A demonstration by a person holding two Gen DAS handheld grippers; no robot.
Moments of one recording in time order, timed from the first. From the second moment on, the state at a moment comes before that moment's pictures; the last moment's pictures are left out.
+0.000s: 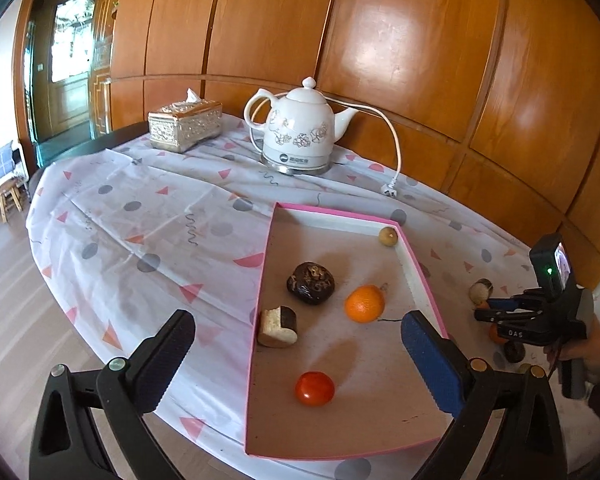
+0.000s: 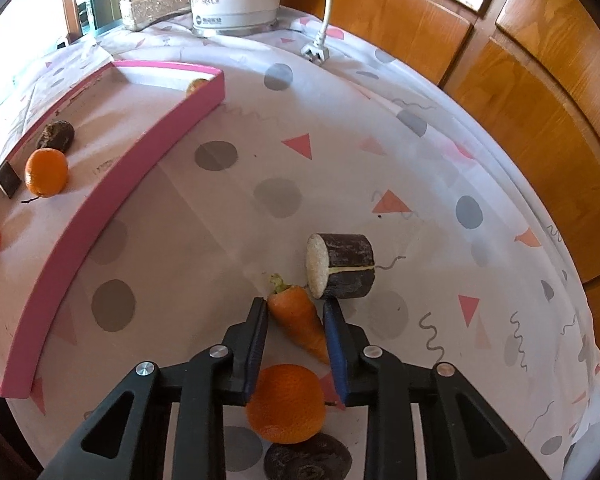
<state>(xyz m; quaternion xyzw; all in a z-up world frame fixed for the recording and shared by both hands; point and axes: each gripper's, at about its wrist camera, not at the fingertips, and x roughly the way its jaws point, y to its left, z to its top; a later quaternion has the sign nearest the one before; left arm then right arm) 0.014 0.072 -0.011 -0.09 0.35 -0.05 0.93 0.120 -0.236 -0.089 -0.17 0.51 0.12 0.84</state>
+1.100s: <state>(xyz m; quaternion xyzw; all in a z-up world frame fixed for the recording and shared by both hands) 0.006 0.098 -0.013 -0.12 0.33 -0.01 0.94 0.059 -0.182 -0.028 -0.02 0.44 0.23 0.87</state>
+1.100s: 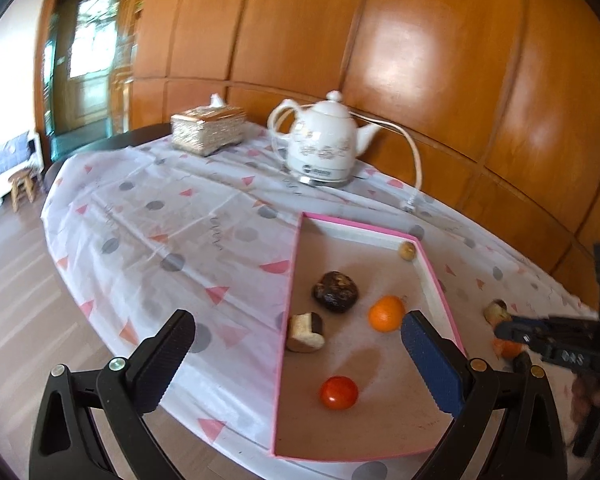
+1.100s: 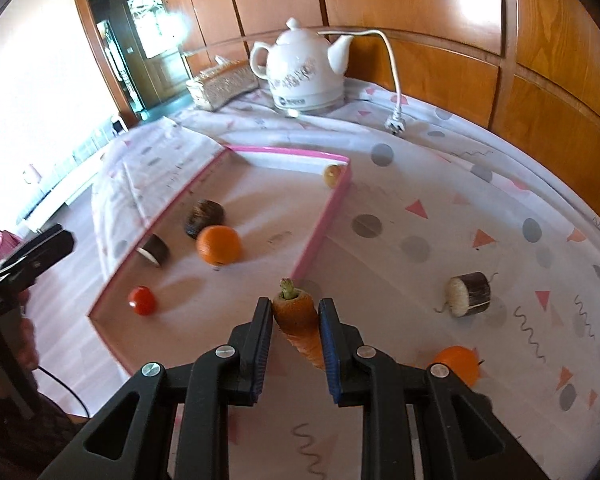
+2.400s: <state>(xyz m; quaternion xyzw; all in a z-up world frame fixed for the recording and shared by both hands) 0.009 0.103 -0.028 -0.09 0.36 0.03 0.93 0.058 -0.100 -0.035 0.00 0.46 0.24 0.86</state>
